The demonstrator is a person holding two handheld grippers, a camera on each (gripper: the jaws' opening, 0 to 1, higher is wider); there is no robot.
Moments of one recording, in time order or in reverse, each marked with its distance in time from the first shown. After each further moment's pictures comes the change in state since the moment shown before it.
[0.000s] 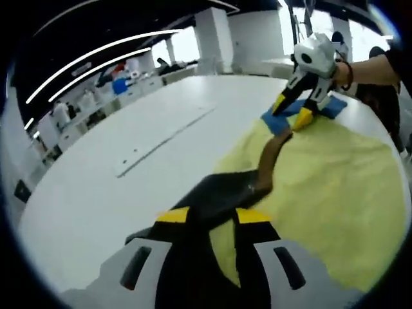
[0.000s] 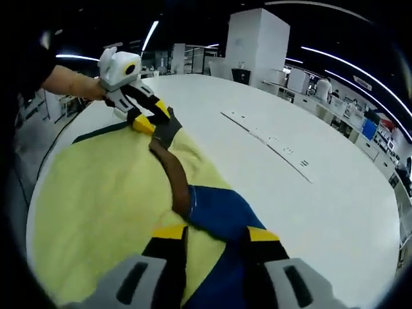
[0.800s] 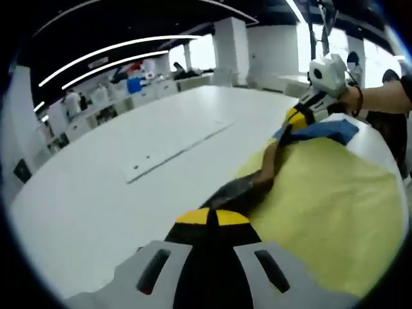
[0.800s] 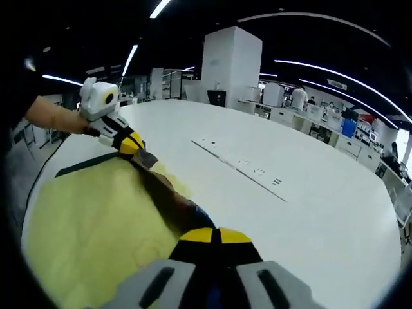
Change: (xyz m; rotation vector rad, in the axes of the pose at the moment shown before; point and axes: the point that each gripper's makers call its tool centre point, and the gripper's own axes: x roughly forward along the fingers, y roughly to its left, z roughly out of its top) left arm 0.006 0.019 0.026 -0.176 -0.115 0.033; right arm 0.002 -0.048 0.034 0.126 -0.174 -0.124
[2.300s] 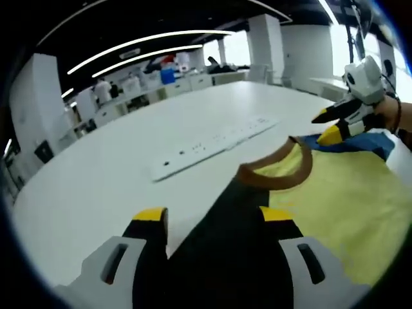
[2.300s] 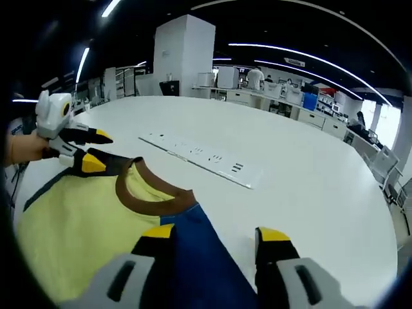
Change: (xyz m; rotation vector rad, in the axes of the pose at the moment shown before) left arm 0.024 0.049 0.003 -0.052 0.026 0.182; right arm 0.015 -0.040 -0.006 0.169 0.103 -0.231
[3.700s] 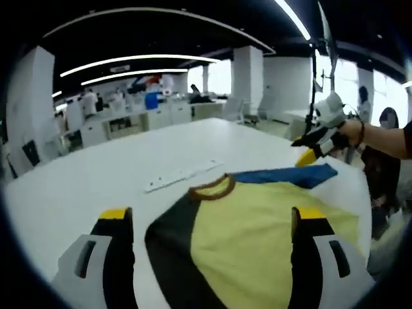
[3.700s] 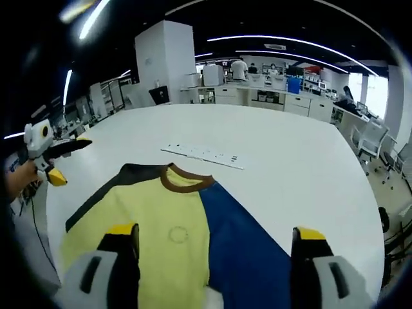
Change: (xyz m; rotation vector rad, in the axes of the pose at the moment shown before) left arm -0.181 -0.070 0.039 -0.090 -0.173 -0.172; right arm -0.149 0.029 -0.015 0.174 0.055 -0.011
